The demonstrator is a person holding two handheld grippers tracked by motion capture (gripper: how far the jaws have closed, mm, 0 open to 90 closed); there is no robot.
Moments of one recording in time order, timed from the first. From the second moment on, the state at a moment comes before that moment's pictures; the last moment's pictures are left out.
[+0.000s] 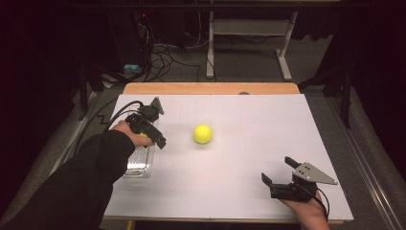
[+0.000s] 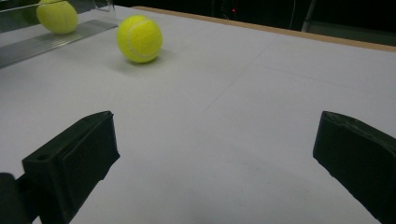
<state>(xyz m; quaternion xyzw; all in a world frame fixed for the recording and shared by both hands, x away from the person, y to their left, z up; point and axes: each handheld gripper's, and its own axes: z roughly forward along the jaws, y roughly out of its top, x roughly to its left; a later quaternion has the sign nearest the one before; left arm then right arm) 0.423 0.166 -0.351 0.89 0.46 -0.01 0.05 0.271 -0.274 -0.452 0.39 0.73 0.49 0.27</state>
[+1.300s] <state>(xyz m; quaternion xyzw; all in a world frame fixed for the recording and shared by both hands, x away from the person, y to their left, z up) 0.365 0.096 -0.380 0.92 0.38 -0.02 0.10 0.275 -0.258 -0.452 0.38 0.74 0.49 0.26</state>
